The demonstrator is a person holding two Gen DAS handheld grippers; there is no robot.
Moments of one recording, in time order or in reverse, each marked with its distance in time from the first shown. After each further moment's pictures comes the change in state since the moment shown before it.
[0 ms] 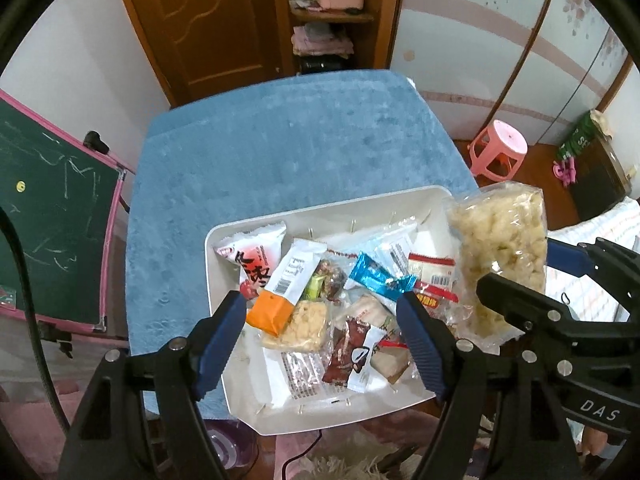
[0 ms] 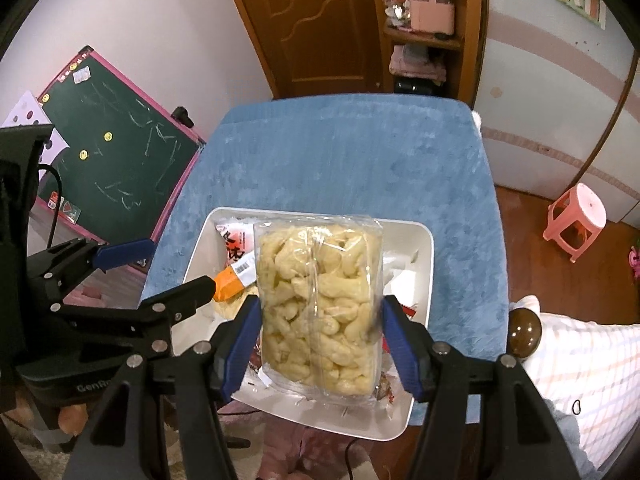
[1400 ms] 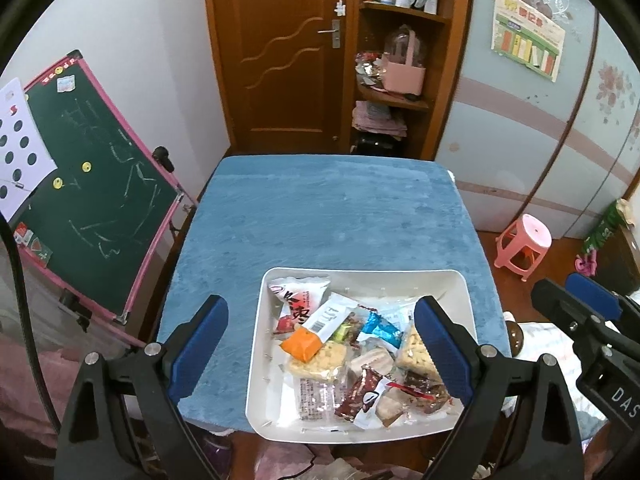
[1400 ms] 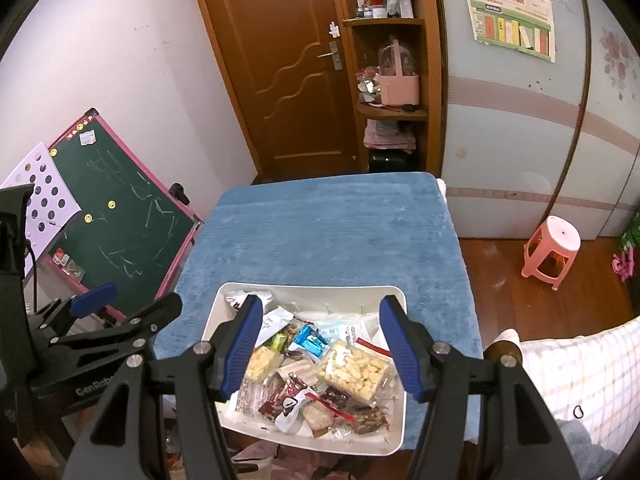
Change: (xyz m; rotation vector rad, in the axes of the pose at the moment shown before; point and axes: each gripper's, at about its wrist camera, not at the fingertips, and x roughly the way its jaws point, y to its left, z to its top) left arm -0.076 0.017 -0.021 -0.214 -0.260 0.117; right arm -0.074 0.016 -0.006 0.062 -0.280 -0.066
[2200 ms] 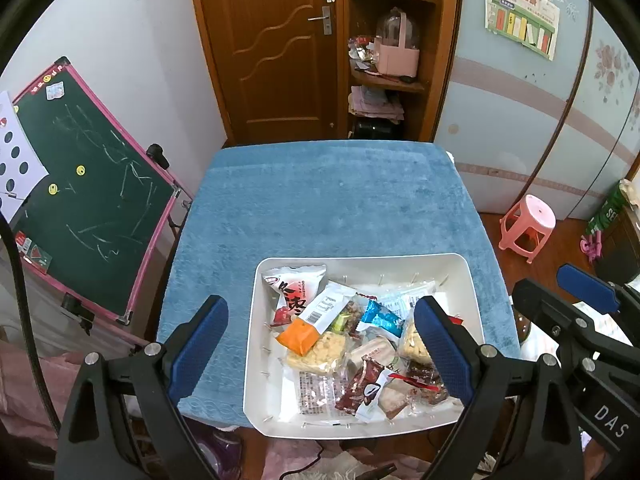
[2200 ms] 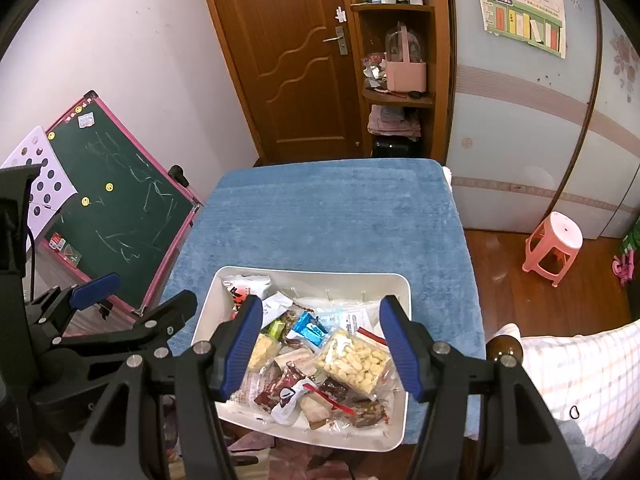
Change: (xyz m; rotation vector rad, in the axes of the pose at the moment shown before) left arm 0.014 -0.016 -0.005 0.046 0.039 0.015; right arm 0.015 0.003 -0.005 -0.025 0.056 0.001
